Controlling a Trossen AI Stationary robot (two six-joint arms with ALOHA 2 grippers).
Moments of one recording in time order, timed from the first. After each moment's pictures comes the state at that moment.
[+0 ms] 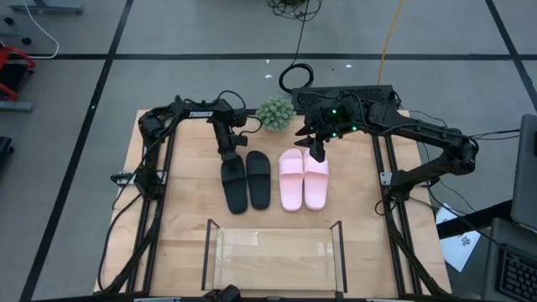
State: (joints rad) left arm 0.68 2.04 1.33 -1.23 0.75 0.50; right arm -0.33 1.36 1.37 -0.68 -0.24 -0.01
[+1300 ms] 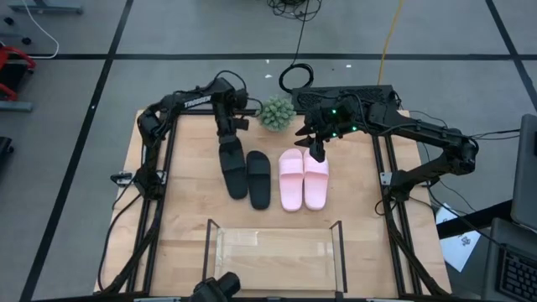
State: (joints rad) left arm 0.73 2.04 1.66 -1.57 0.71 0.64; right arm -0.33 1.36 1.37 -0.68 -0.24 -0.01
